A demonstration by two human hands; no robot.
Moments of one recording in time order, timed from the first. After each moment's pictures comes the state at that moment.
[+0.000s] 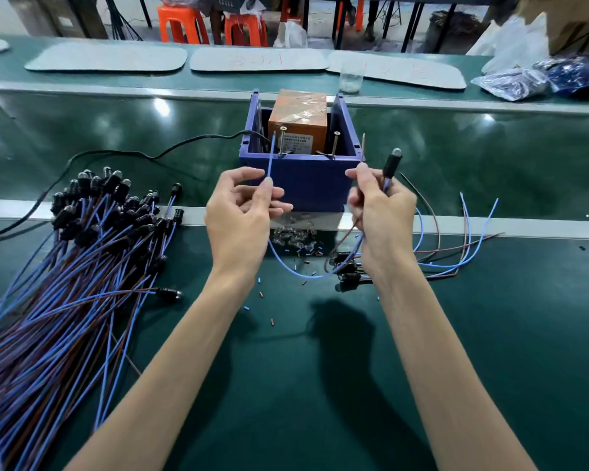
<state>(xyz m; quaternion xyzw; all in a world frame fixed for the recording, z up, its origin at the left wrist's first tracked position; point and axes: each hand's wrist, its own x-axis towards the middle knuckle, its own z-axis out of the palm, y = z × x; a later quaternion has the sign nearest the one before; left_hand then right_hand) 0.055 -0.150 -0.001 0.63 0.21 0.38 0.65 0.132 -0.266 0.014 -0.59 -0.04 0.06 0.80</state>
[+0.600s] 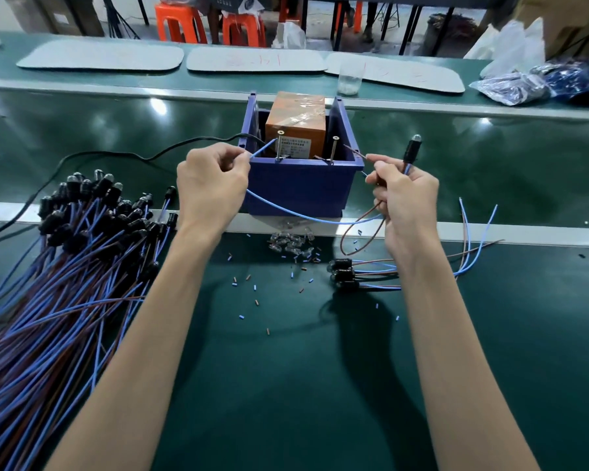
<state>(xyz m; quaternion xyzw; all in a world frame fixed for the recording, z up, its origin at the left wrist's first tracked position) 0.087 -0.095 0.015 0.80 0.27 0.36 0.39 0.177 -0.278 0.019 -0.63 -0.03 0.05 0.78</state>
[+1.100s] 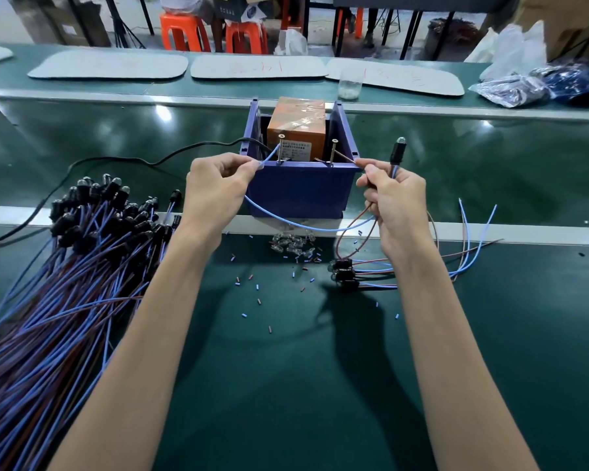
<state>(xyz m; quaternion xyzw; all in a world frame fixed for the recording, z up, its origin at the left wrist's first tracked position) 0.081 -0.095 0.015 0.76 0.22 0.32 0.52 0.173 -0.276 0.016 -0.63 -0.06 0.08 0.77</state>
